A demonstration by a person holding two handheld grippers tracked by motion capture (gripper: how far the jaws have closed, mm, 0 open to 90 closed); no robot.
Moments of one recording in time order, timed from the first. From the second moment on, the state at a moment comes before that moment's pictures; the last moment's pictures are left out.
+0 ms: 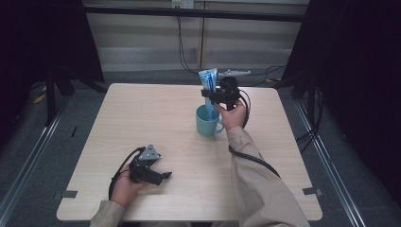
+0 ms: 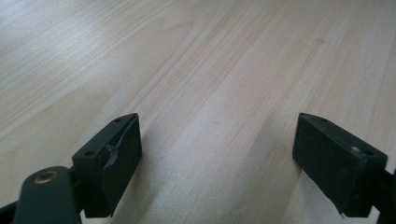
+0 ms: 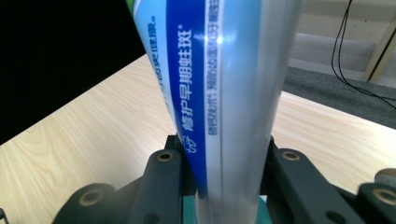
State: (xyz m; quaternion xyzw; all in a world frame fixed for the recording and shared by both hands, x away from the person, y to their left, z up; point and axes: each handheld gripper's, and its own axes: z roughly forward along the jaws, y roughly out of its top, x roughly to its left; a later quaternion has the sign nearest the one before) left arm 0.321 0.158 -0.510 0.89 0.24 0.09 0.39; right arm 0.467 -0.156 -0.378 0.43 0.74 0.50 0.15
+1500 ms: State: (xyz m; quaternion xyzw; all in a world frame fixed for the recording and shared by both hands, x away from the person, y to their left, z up) left arm 0.320 0.158 -0.510 0.89 0.24 0.09 0.39; right arm 0.465 -0.155 -0.423 0.45 0.75 0.47 0.14
